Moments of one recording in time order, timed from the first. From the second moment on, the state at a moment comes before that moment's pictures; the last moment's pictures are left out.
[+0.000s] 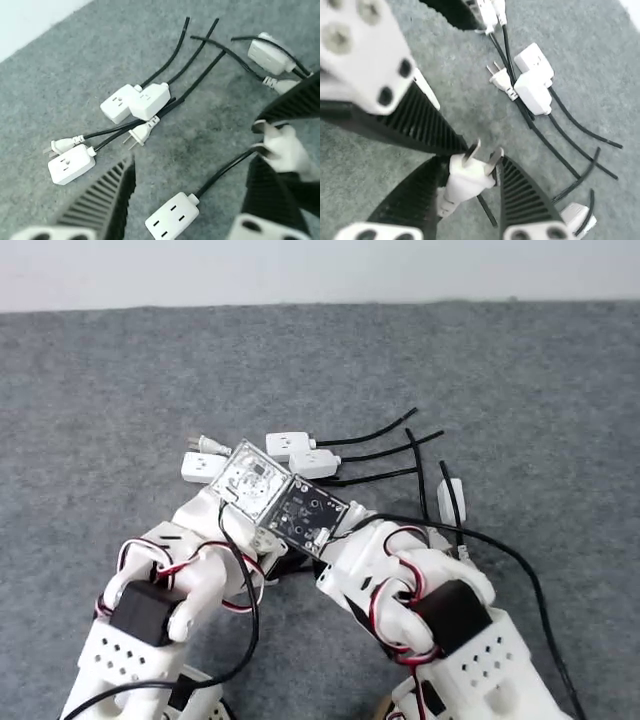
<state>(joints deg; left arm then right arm) 20.4 -60.0 50.2 66.2 -7.6 -38.5 -58.0 43.9 71.4 26.2</state>
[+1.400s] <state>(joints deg) 6.5 -60.0 67.9 42.3 -7.5 -25.7 6.7 26.4 42.8 16.0</state>
